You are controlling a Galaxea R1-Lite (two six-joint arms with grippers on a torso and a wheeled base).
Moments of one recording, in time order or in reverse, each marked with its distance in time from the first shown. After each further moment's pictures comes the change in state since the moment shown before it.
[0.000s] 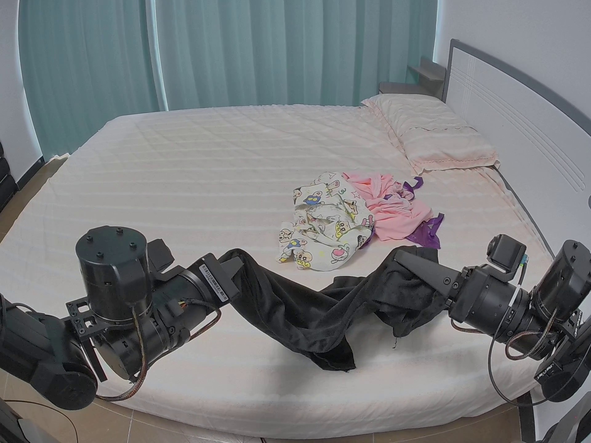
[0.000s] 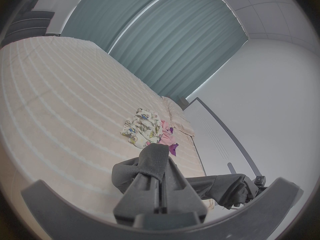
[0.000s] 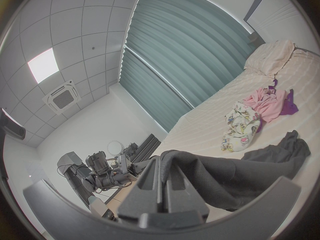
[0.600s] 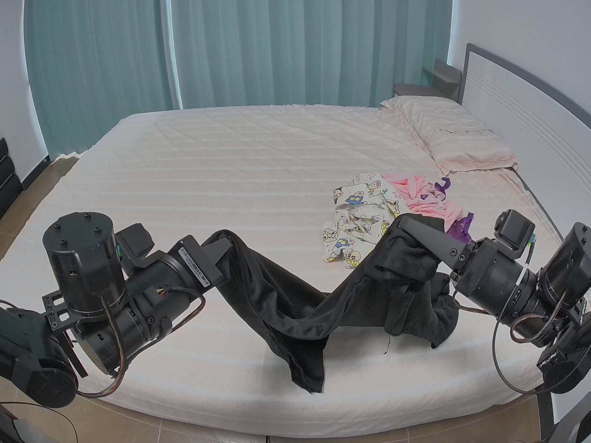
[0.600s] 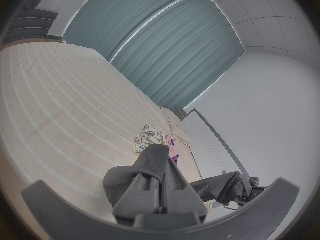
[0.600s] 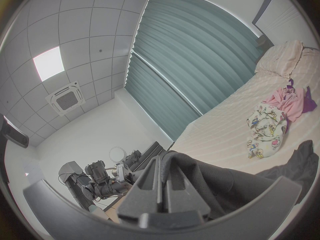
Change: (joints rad) left arm 0.010 -0.081 -0.002 0.000 0.001 0.001; right arm 0.000 -0.021 -0.077 -0.001 -0.023 0.000
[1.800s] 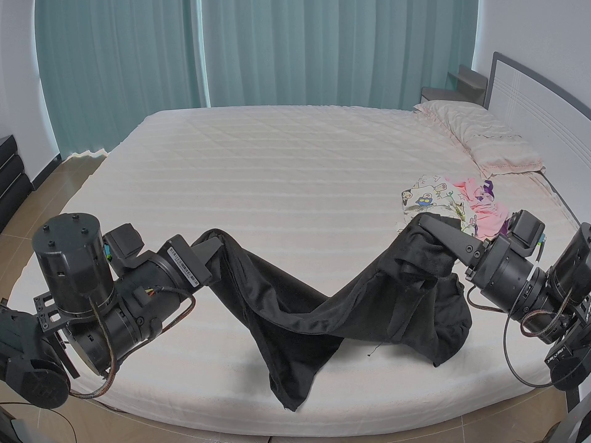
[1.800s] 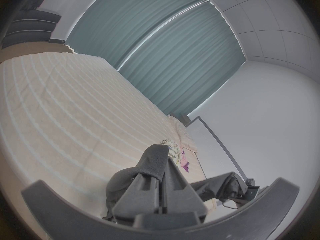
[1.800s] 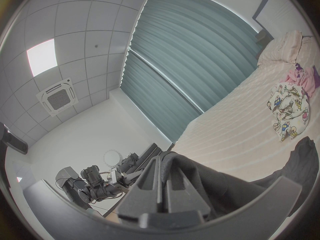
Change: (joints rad) left arm 0.010 -0.033 0.021 0.003 -0.002 0.000; right arm -0.087 -0.029 0.038 0.002 0.010 0.033
